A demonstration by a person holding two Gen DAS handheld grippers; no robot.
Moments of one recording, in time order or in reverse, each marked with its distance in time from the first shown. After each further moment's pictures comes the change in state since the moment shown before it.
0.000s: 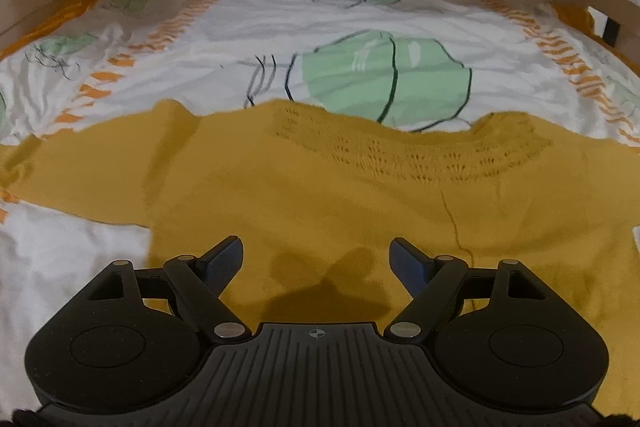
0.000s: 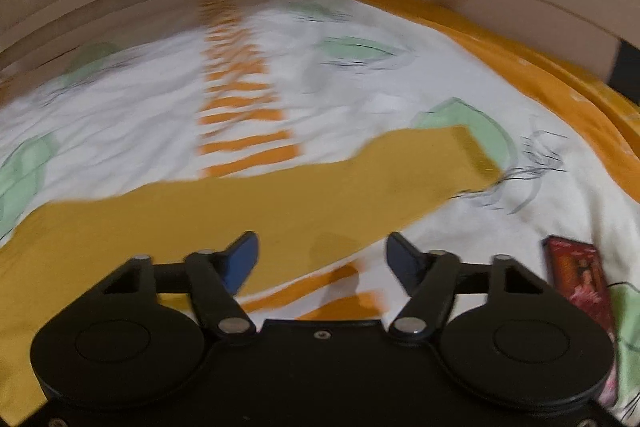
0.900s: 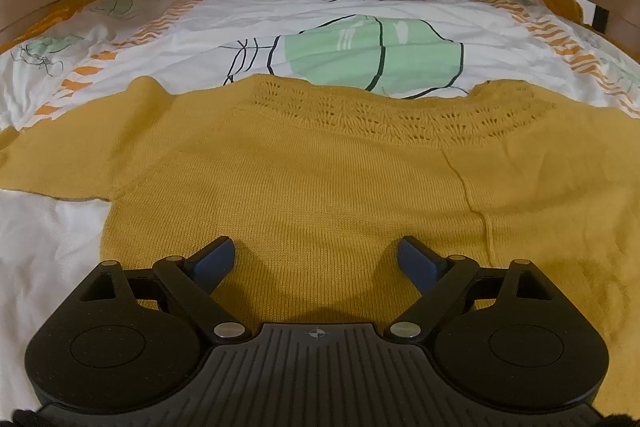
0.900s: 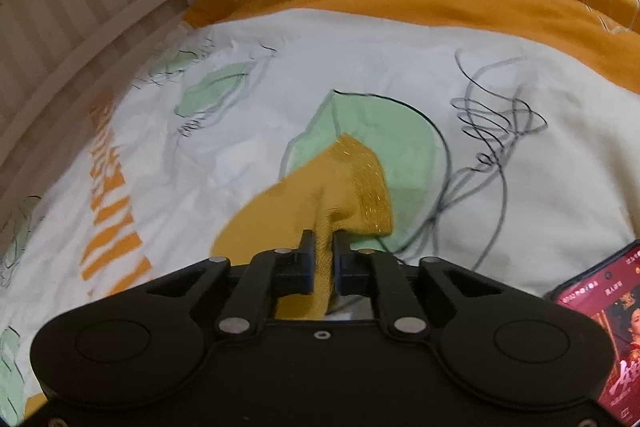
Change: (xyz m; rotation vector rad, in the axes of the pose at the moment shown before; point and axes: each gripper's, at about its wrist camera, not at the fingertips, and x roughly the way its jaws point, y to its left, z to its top) left arm 0.023 -0.002 -0.032 0.035 -0.045 -0.017; right arm 0.082 -0.094 0.037 0.427 -0.035 0.063
